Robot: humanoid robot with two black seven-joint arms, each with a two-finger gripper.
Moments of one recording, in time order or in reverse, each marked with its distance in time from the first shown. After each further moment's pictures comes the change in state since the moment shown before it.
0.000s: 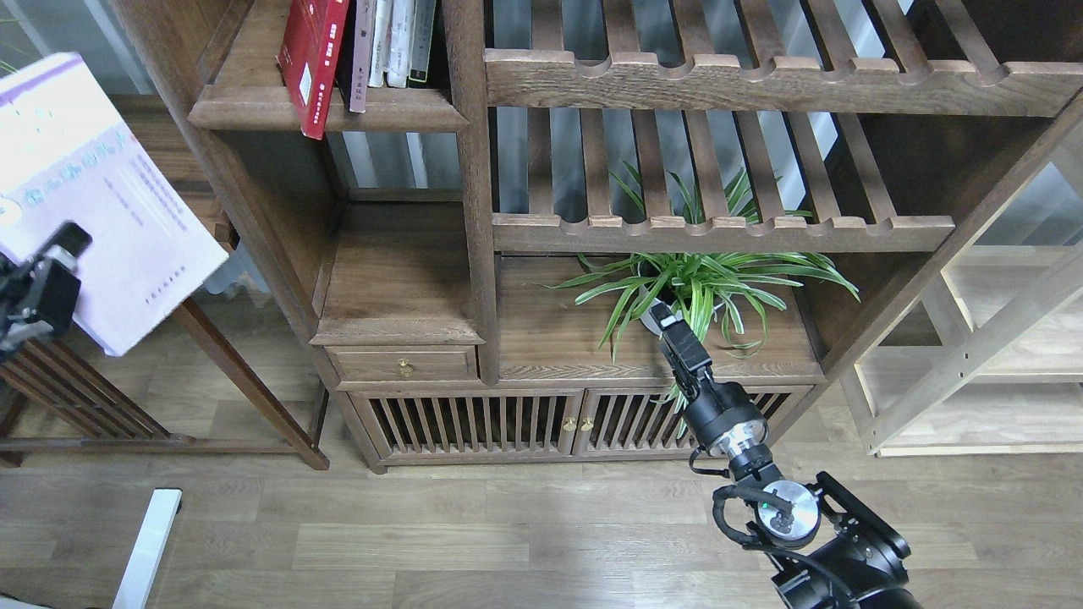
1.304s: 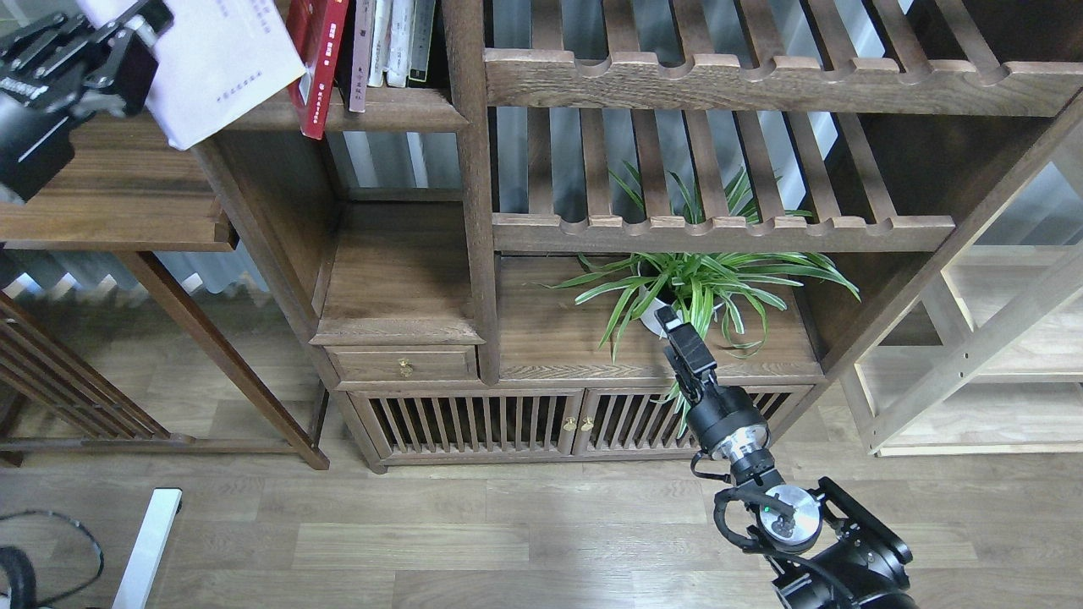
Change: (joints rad) left arm -0.623 0.147 0.290 0.354 0.039 0.000 0.000; right arm -0.013 0.000 0.001 0.005 0.026 0.000 0.001
